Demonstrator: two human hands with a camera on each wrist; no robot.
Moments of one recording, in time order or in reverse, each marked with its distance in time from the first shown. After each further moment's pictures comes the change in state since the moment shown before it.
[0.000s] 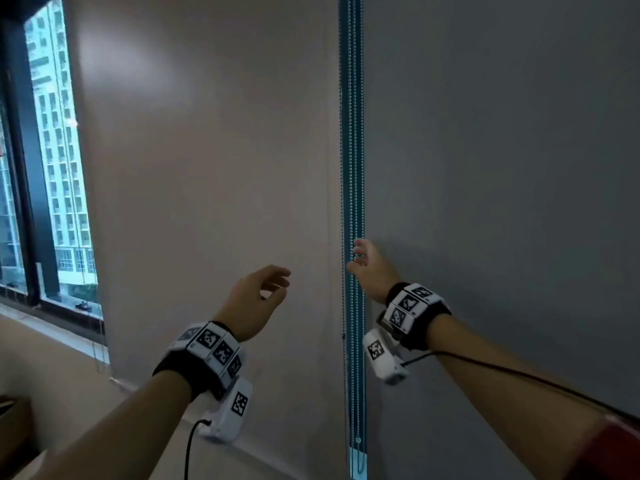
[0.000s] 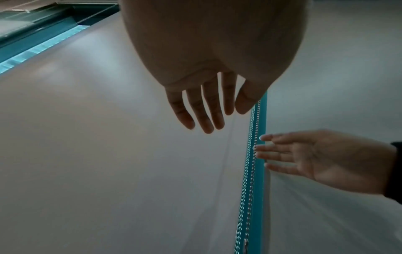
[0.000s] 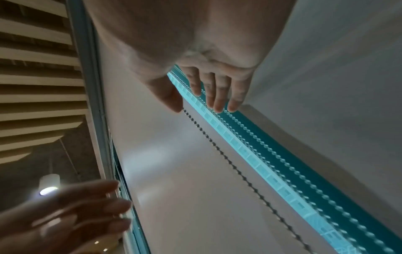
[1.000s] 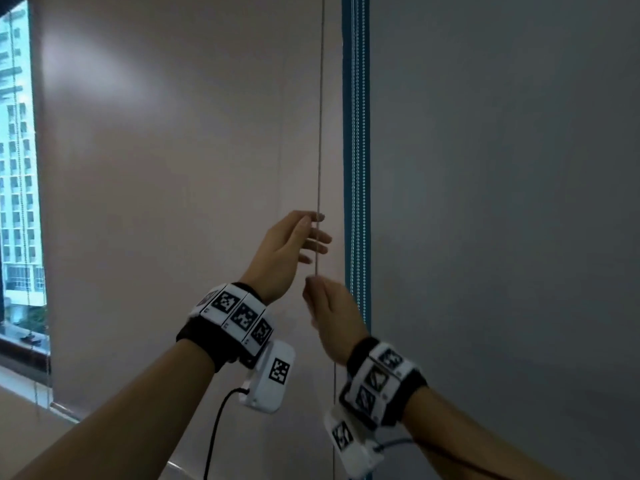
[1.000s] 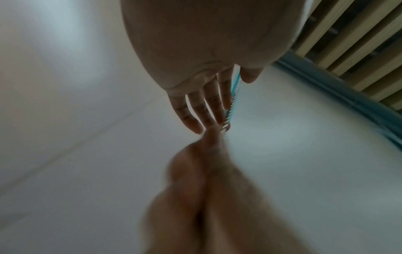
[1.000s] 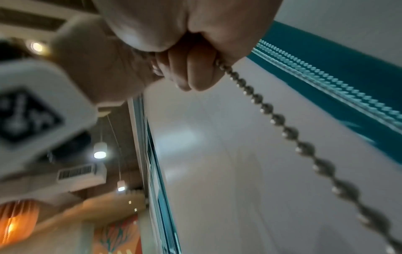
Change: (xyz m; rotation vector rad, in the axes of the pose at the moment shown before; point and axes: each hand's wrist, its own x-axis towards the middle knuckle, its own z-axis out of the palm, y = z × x) left_hand 0.109 0.048 -0.008 -0.571 0.069 0.230; right_hand 0.004 -0.029 0.068 0.072 0.051 -0.377
